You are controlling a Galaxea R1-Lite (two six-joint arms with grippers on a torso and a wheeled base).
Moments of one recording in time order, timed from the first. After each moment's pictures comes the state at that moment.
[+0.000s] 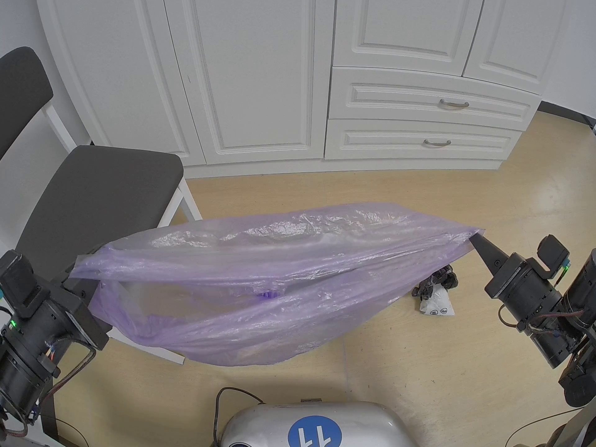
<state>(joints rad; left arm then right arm) -0.73 1.05 -0.27 -0.82 0.47 -0.04 0.53 1.55 -0.16 -1.55 -0.17 0.49</state>
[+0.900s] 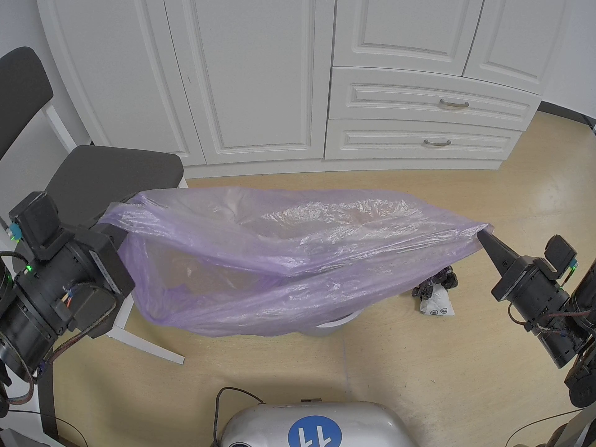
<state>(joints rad) -0.66 1.21 -0.45 -0.85 0.30 -0.07 0.51 1.51 -0.14 -1.54 -0.17 0.37</state>
